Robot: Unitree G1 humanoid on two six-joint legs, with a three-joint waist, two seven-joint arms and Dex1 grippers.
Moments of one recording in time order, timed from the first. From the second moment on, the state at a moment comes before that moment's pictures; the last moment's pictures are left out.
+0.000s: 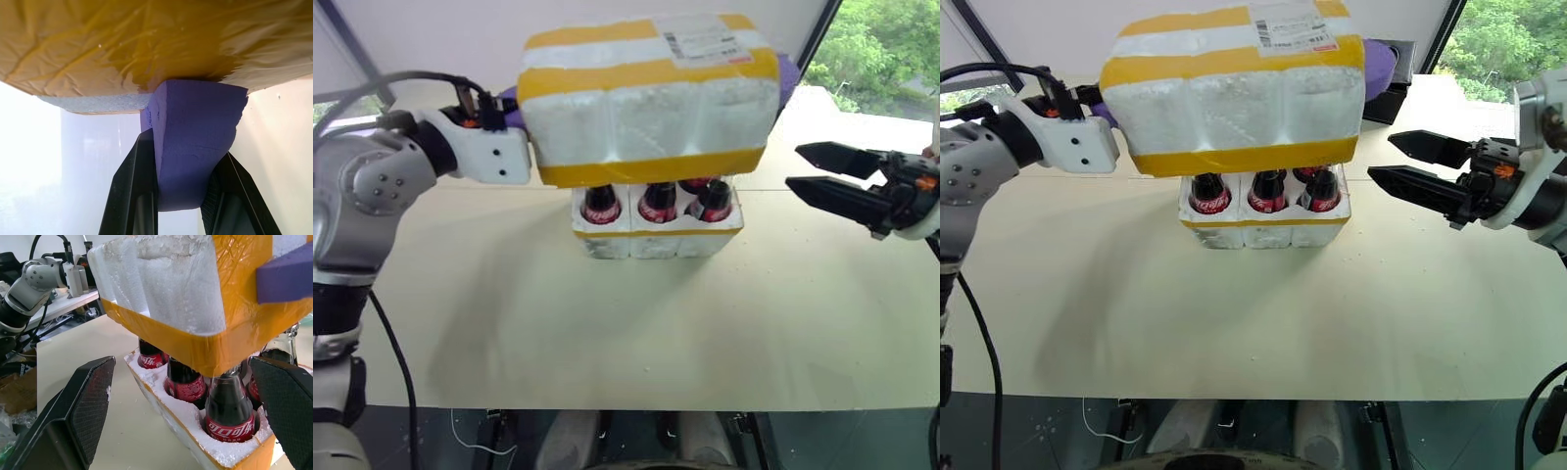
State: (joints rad) left arm -0.72 0.98 -0.07 -0.12 0.35 -0.13 -0.69; right arm -0.43 -1.00 -0.50 -0.22 1.11 0.94 0.91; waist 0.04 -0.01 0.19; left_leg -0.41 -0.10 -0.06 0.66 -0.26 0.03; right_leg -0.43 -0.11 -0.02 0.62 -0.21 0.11
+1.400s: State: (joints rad) left arm -0.31 0.99 0.36 -0.22 -0.56 0.57 -1.03; right arm -0.39 -0.96 -0.48 -0.21 1.04 0.89 0.92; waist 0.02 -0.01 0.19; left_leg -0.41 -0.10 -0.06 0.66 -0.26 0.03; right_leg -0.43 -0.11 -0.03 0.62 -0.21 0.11
